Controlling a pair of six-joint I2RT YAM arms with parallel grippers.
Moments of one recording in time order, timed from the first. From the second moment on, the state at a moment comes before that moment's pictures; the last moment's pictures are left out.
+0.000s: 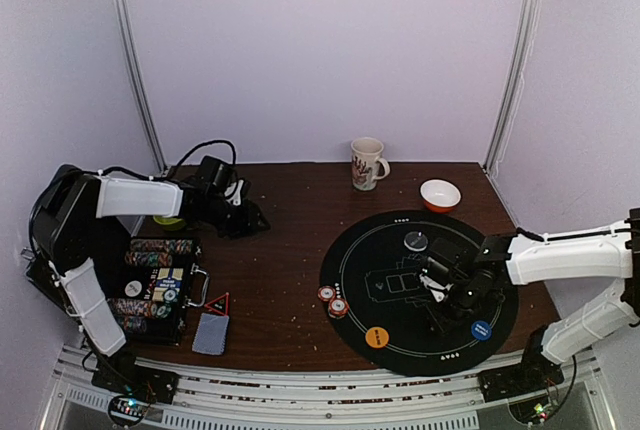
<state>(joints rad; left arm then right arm) -0.46 1.78 1.11 -0.20 0.31 -0.54 0.89 1.33 0.70 -0.79 0.03 0.48</state>
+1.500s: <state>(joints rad) -0.46 1.67 1.08 -0.22 0.28 -0.49 1.07 1.18 0.53 -0.76 0.16 0.91</state>
